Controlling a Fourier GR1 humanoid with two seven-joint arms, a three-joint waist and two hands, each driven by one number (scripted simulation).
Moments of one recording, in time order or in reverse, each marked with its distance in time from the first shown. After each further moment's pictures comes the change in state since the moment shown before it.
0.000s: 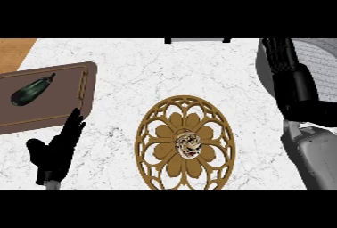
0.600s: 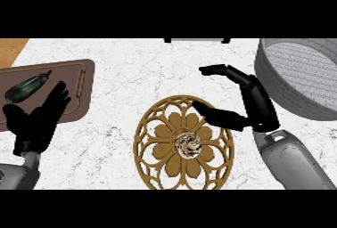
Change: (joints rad) left arm -0.177 0.112 0.087 0.028 0.007 -0.082 0.115; right arm -0.032 0.037 0.205 0.023 0.267 -0.020 -0.053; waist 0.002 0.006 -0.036
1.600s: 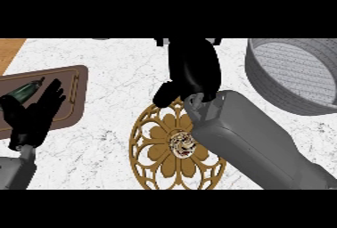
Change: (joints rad) left arm -0.043 0.003 0.048 0.097 0.008 -0.041 0.009; right arm -0.540 0.162 0.152 0.110 0.531 0.262 1.181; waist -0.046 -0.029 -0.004
